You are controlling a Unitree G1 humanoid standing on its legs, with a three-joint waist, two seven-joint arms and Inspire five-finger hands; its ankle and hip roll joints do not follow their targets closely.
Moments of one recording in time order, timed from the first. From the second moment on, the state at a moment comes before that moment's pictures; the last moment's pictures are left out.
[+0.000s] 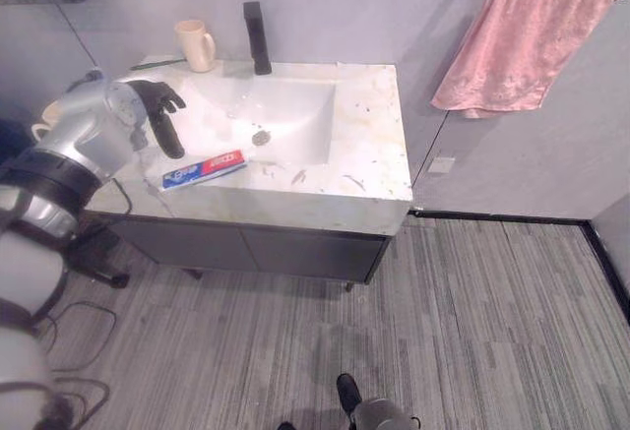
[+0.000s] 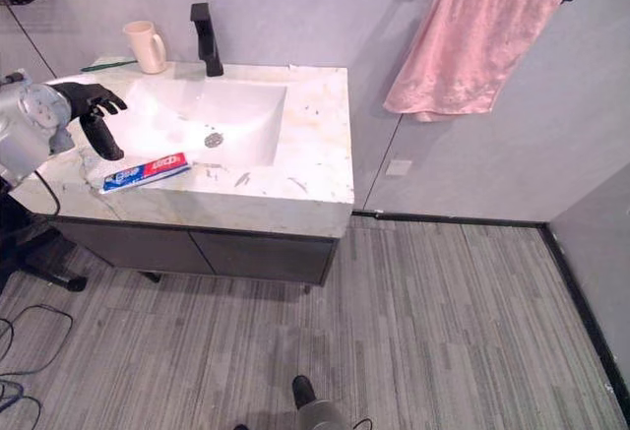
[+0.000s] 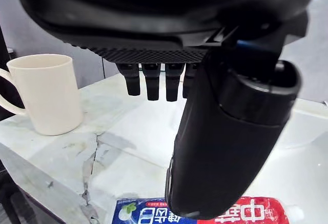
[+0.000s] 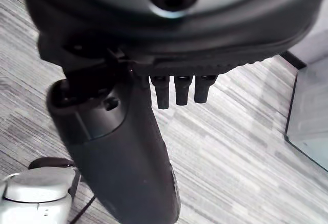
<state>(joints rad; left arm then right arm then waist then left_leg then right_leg) -1.30 1.04 -0.84 0.56 0.15 0.50 -0.42 0.02 -0.31 0.36 1.15 -0.09 0.36 -0.09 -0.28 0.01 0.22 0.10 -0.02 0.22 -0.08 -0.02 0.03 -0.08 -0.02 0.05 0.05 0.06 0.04</state>
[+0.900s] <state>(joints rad) -1.05 0.97 -0.76 0.49 0.13 0.60 -0.57 0.10 -0.27 0.32 1.17 -0.11 0.41 -0.10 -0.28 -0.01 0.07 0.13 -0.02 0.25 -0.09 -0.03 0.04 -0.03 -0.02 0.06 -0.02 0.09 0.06</state>
